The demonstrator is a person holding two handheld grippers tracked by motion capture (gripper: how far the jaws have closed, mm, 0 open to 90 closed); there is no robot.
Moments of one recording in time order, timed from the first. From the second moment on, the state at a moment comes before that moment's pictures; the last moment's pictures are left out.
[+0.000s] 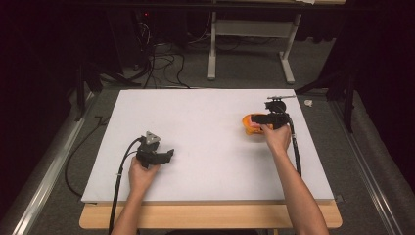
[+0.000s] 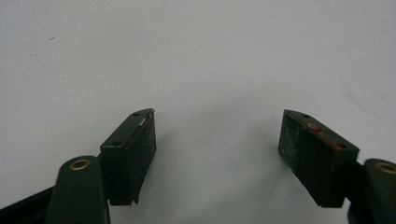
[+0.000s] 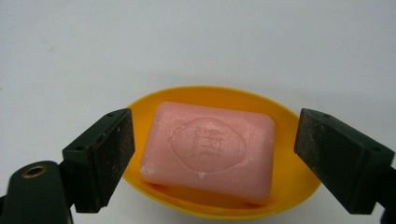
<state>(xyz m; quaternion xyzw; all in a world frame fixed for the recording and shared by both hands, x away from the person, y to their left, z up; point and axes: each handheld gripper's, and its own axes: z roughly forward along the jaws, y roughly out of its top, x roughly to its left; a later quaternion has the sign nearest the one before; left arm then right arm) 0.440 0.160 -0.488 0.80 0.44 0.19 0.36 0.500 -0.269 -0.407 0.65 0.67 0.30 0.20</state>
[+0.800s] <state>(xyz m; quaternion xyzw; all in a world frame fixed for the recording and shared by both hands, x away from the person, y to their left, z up) 0.440 0.160 -0.488 0.80 0.44 0.19 0.36 0.467 -0.294 -0.386 0.62 0.66 0.35 0.23</state>
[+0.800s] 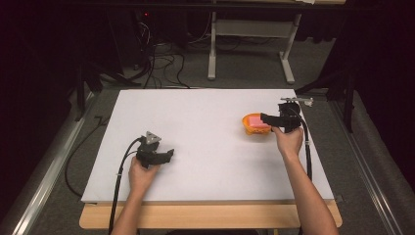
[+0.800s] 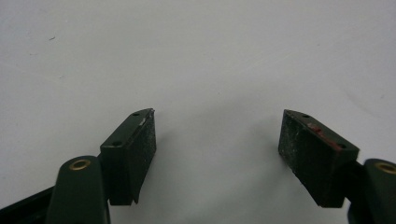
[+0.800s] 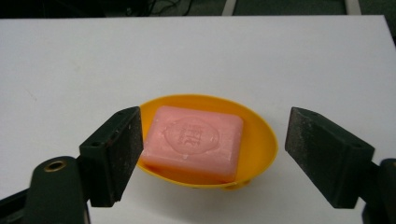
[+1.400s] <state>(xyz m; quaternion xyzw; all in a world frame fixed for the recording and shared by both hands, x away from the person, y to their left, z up) 0.440 0.160 -0.488 0.80 0.44 0.19 0.36 0.444 -0.306 -0.376 0.61 0.66 0.38 0.24</state>
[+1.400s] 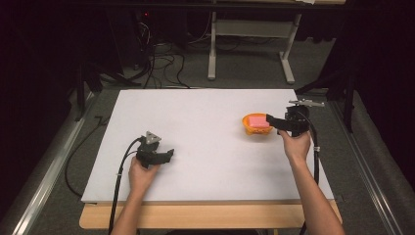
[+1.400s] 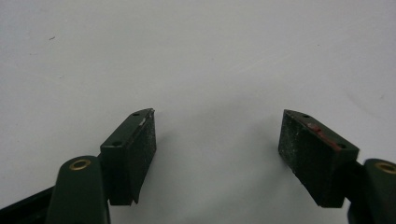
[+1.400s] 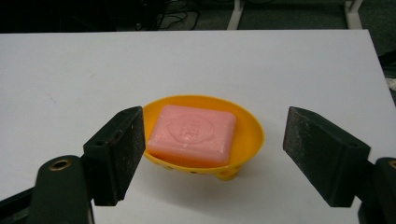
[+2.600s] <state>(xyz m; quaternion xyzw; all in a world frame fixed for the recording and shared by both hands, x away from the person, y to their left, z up) 0.440 0.160 -0.488 0.80 0.44 0.19 0.36 0.398 -0.327 -0.376 0.59 0.65 0.41 0.24</state>
